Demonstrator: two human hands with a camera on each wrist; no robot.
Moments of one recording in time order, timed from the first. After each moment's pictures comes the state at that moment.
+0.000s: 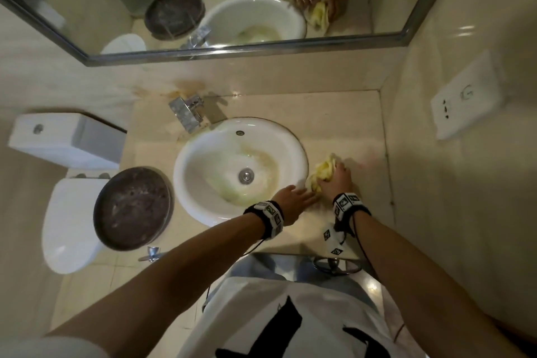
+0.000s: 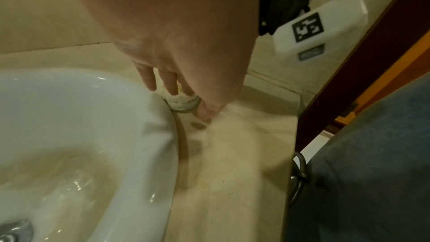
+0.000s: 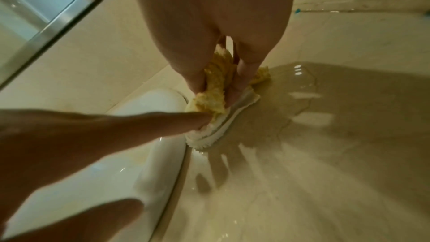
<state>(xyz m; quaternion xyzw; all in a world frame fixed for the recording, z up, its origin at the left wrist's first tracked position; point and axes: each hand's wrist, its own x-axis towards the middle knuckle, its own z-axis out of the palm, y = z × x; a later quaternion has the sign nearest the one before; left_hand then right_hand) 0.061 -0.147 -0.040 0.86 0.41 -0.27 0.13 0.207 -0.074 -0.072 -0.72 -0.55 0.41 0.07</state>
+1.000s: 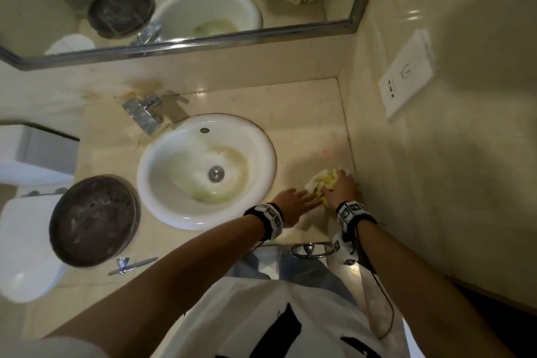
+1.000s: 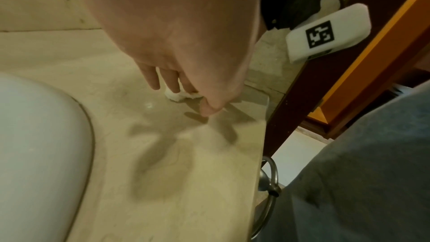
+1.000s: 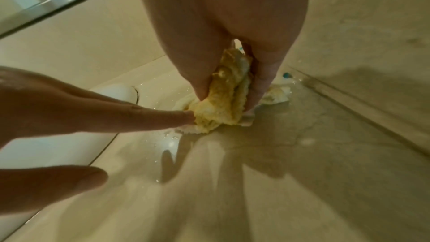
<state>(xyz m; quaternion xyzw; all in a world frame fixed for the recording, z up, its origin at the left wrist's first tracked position) 0.135 -0.155 -0.059 0.90 0.34 -0.24 0.15 0.311 -0.109 -0.096 -0.76 -0.56 0.33 -0.05</state>
